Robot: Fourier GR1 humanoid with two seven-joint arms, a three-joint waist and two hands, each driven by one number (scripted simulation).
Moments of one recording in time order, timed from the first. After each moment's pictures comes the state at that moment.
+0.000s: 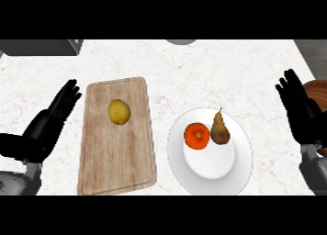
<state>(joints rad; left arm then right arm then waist) -0.13 0.48 -0.24 -1.56 0.31 0.11 -0.05 -0.22 -0.46 0.14 -1.39 -0.43 -0.25 -0.02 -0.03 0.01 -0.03</state>
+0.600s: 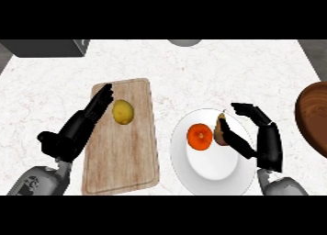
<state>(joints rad) -0.19 0.37 -0.35 -1.55 0.26 0.08 0.01 -0.12 -0.30 0.37 -1.48 -0.02 -0.65 -0.07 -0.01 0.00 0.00</state>
